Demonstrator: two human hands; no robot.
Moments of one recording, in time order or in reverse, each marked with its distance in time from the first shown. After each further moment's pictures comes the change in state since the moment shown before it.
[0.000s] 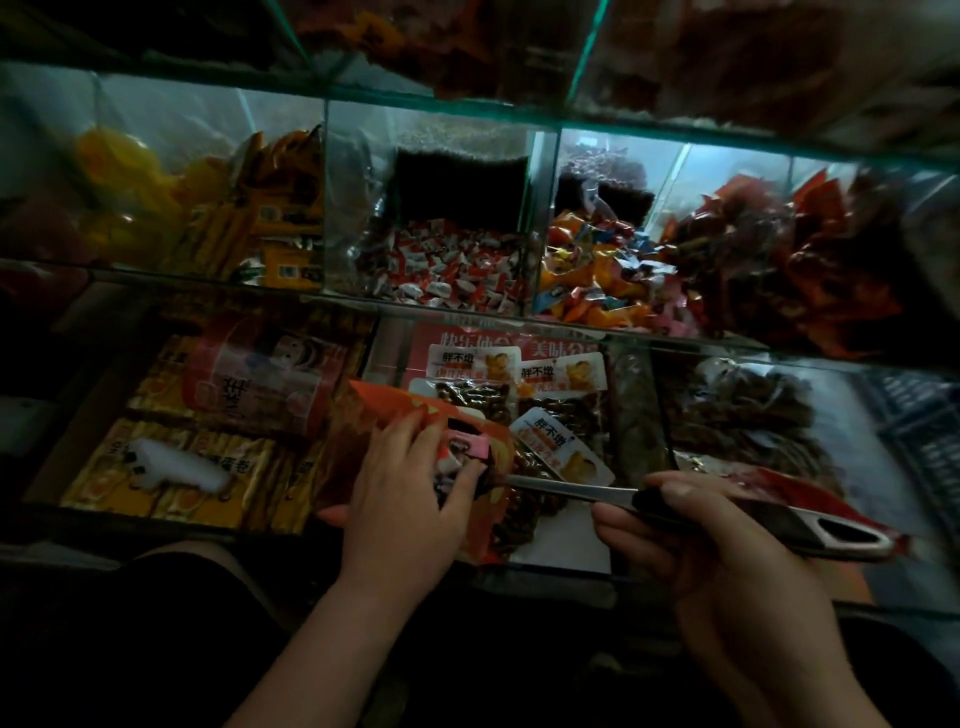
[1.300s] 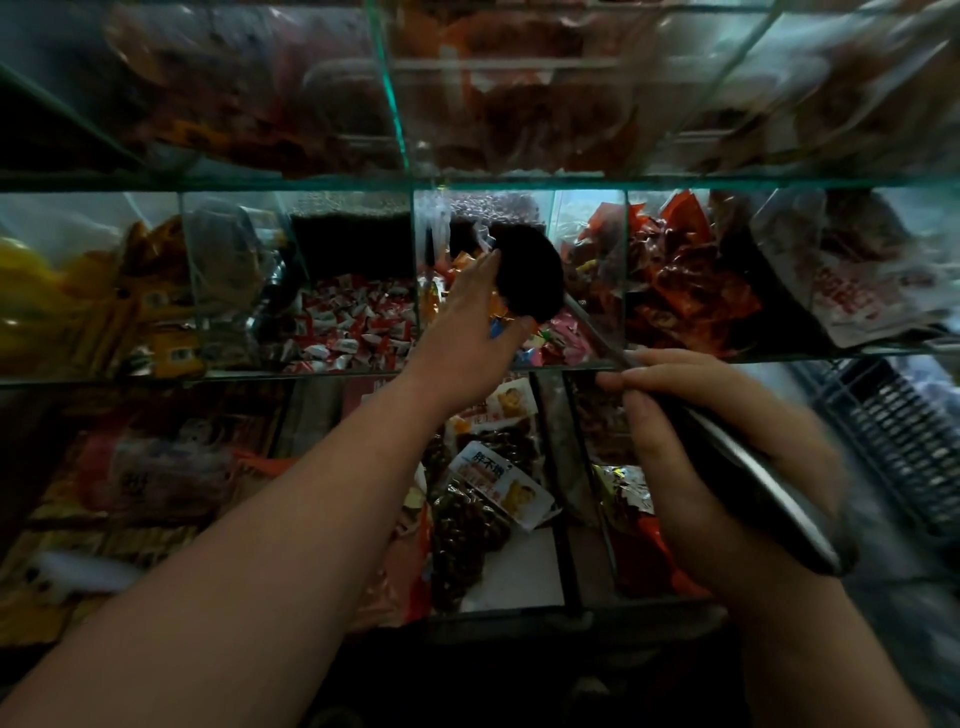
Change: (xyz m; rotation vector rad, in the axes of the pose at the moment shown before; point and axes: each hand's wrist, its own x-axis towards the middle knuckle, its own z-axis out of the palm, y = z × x) left_hand 0.164 0.156 0.017 -0.265 -0.133 0.449; right_hand 0.051 -0.090 -0.037 -0.749 -0.112 -1.053
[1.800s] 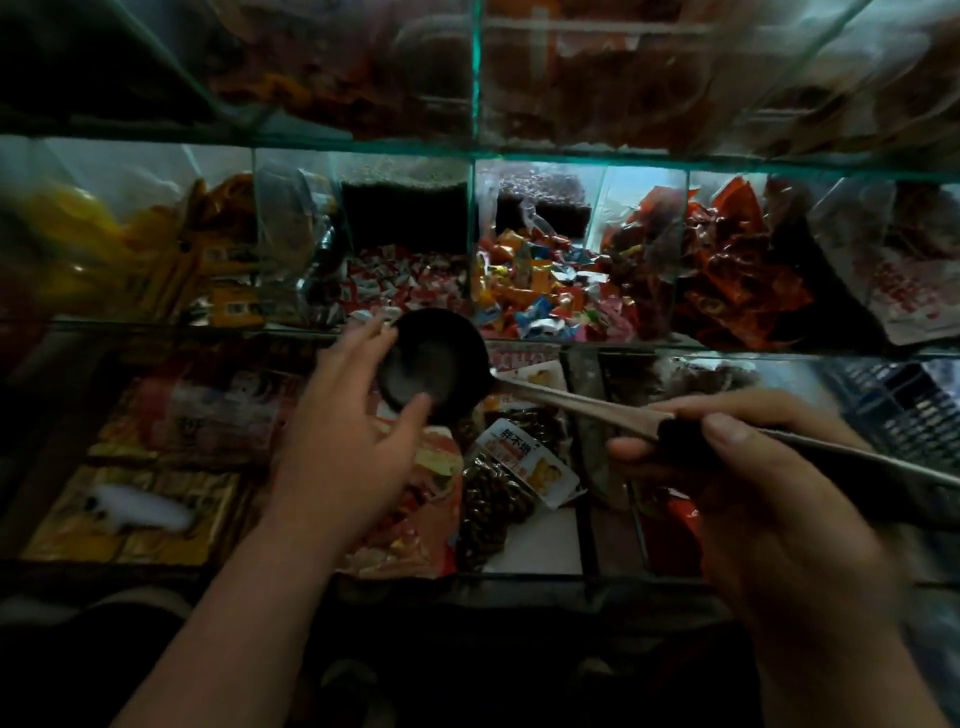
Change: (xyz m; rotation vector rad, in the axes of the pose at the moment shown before) left_hand -0.162 -0.016 -0.074 0.163 0.309 -0.213; right_hand -0.046 -0.044 0.014 0.743 0.018 0.263
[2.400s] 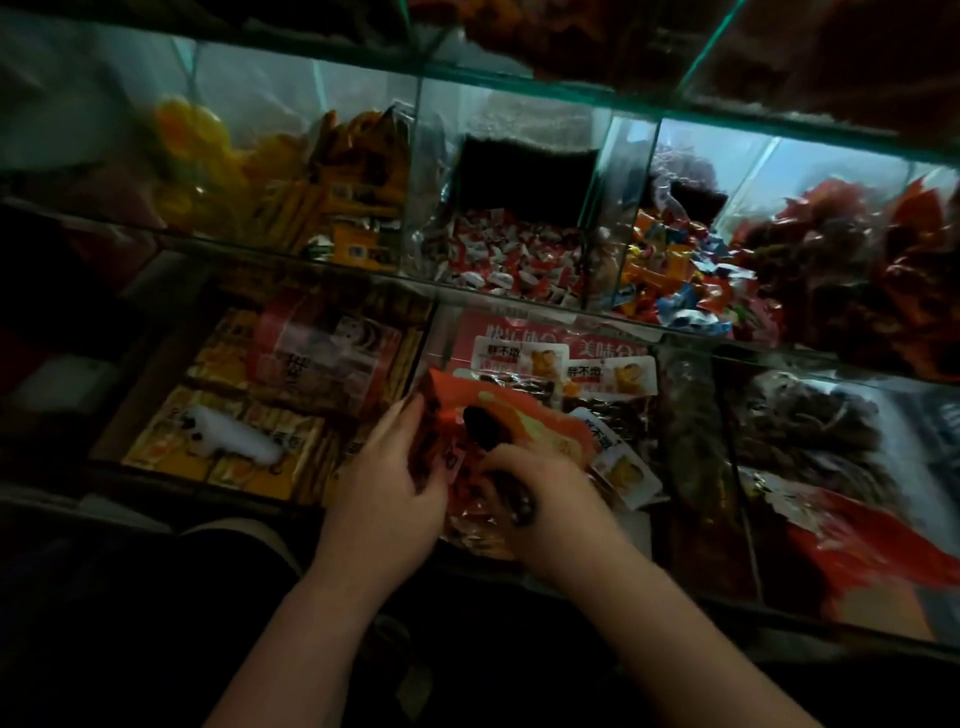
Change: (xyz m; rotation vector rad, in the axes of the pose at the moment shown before) left_hand -0.066 -0.095 -0.009 -0.078 -0.083 -0.290; right_hand -0.008 0.146 0.120 -1.095 -0.748 0.219
